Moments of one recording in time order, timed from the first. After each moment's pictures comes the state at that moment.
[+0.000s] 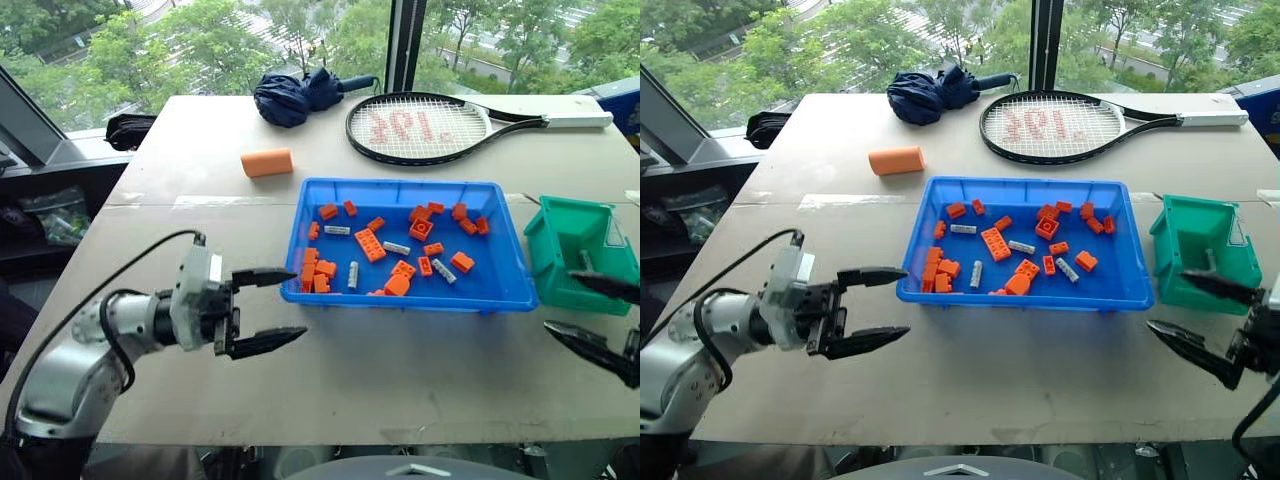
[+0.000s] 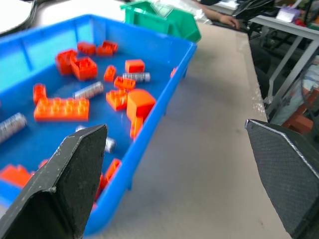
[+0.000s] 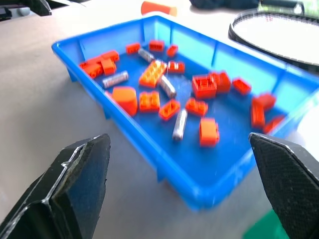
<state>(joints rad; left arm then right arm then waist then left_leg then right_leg) 0.01 0.90 0.21 -0.42 -0.81 0.42 -1.20 0.40 -0.89 -0.62 -0.51 0.83 0.35 0.98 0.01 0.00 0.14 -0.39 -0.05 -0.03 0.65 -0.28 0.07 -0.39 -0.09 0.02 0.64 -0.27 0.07</state>
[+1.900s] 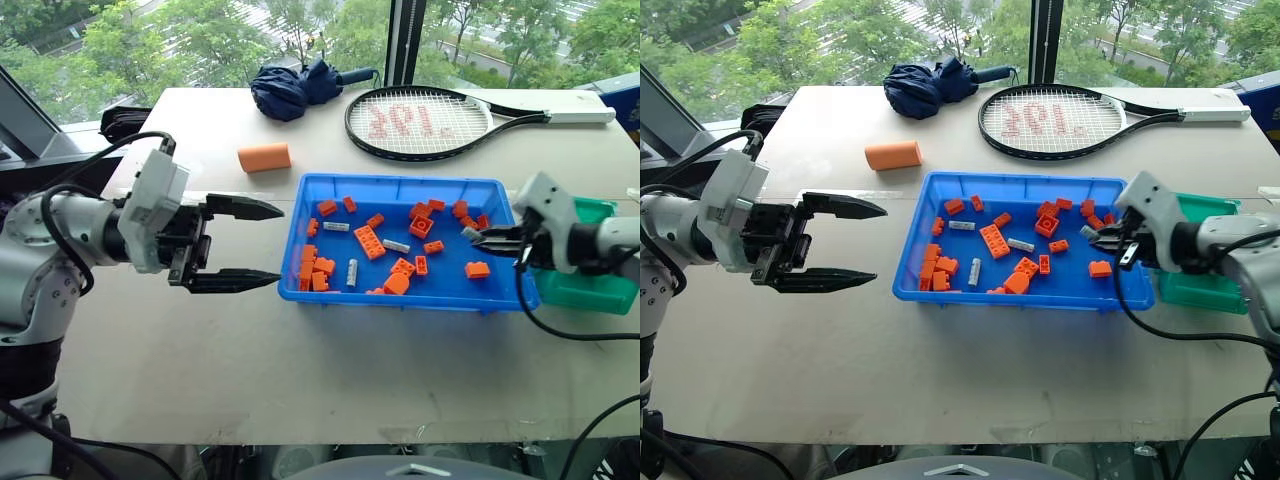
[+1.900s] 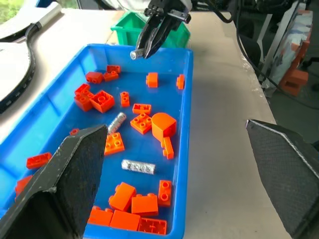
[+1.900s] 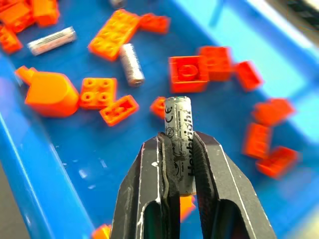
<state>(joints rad) -0.41 1.00 0.22 -0.27 -0.79 0.54 -1.35 -0.38 -0.99 -0.18 -0.40 0.43 1.01 0.95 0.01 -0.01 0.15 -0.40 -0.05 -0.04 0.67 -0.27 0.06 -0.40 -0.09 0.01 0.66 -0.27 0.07</state>
